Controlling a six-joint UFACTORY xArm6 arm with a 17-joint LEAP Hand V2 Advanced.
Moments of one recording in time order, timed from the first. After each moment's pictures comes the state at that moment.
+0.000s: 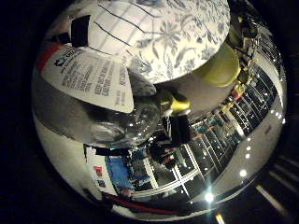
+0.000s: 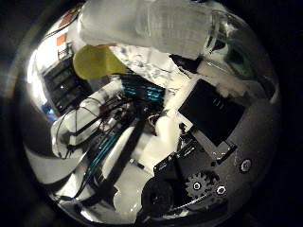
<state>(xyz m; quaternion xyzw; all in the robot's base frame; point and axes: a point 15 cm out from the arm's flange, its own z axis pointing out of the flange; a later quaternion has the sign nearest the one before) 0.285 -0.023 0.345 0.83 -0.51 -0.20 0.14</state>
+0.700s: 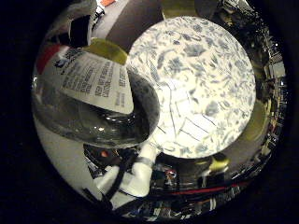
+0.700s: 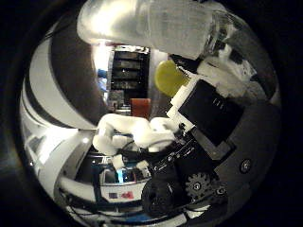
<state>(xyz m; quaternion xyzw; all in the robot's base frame) 0.367 0.215 0.426 0.83 -0.38 -0.31 -0.26</state>
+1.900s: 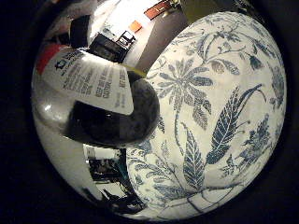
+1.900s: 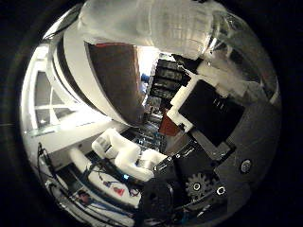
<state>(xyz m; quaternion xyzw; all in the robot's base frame) 0.457 0.296 0.223 0.76 -0.33 -0.39 -0.40</state>
